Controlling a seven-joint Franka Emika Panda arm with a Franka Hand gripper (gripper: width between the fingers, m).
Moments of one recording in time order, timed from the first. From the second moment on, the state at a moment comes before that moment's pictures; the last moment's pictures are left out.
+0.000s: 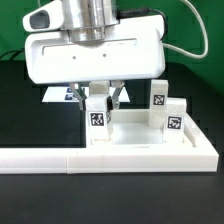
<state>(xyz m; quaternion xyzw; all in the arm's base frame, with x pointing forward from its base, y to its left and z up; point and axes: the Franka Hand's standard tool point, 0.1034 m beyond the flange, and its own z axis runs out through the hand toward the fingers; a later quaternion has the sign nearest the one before) 0.614 -0.008 0.077 -0.97 0.21 -0.05 0.07</state>
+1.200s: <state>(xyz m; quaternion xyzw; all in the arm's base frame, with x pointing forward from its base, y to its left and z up) 0.611 0.011 0.075 -0.79 0.61 -0.03 0.09</state>
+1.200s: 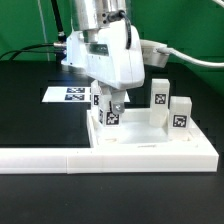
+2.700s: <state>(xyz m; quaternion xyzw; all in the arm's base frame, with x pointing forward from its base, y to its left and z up) 0.622 -0.001 0.079 -0.99 -0.11 -0.06 0.00</state>
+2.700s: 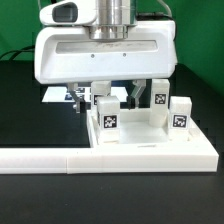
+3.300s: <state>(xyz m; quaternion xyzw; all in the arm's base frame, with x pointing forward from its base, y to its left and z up) 0.622 -0.001 0.079 -0.99 -0.09 -0.07 0.00</state>
